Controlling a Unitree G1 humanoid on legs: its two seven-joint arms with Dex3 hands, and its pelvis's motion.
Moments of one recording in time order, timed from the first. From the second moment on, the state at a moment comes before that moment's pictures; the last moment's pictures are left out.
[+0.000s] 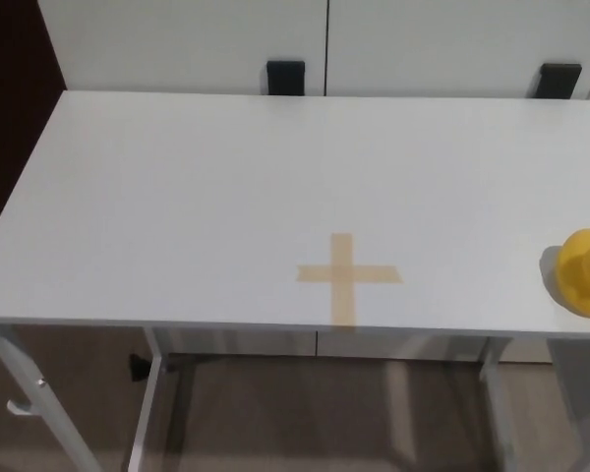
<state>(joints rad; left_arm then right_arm) 0.02 0.56 0.08 1.27 0.17 -0.07 0.05 0.20 -0.68 -0.47 1.06 0.09 -0.19 0.19</state>
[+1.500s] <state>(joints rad) 0.02 0.56 0.06 1.27 0.16 -0.07 0.05 -0.34 -0.59 -0.24 0.59 0.12 -0.08 0.19</state>
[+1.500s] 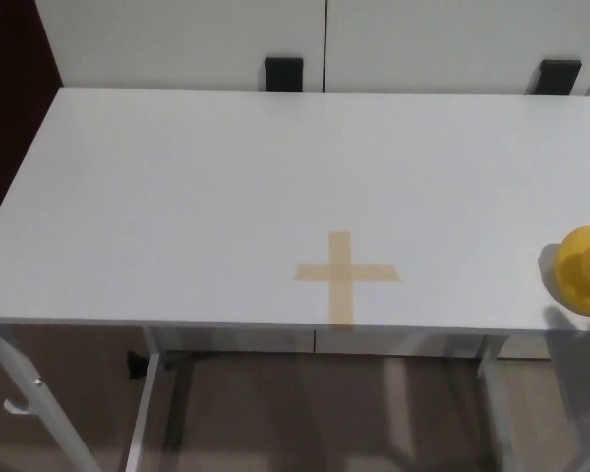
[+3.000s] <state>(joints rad) 0.03 0.56 0.03 1.29 0.16 -0.07 0.05 -0.45 -0.38 -0.06 0.75 0.00 -0.16 0.07</state>
